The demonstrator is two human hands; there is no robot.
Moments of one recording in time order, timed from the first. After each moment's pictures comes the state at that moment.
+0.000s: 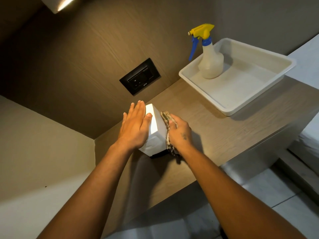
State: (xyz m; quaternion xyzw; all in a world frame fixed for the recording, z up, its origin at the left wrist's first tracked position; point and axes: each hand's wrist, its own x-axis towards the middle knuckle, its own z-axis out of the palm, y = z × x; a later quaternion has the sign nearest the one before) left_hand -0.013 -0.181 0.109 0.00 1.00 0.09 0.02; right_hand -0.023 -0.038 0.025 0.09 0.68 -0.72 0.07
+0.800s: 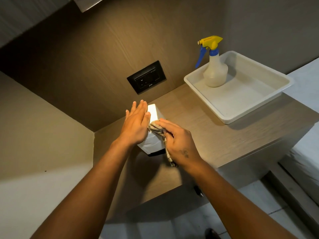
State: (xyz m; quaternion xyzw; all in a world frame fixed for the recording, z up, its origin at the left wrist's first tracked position) left_hand -0.009 -0.184 0.107 -0.03 0.99 0.15 -0.02; right_hand 0.033 -0.001 0.079 -0.19 0.71 -0.68 -0.02
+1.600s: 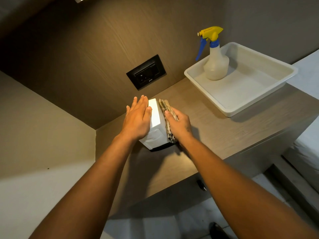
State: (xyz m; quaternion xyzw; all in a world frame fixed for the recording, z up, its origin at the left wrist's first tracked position) left_hand -0.014 -0.185 0.101 -0.03 0.99 0.13 -0.02; right_hand -0.030 -0.038 0.025 0.04 0.65 -0.76 0.09
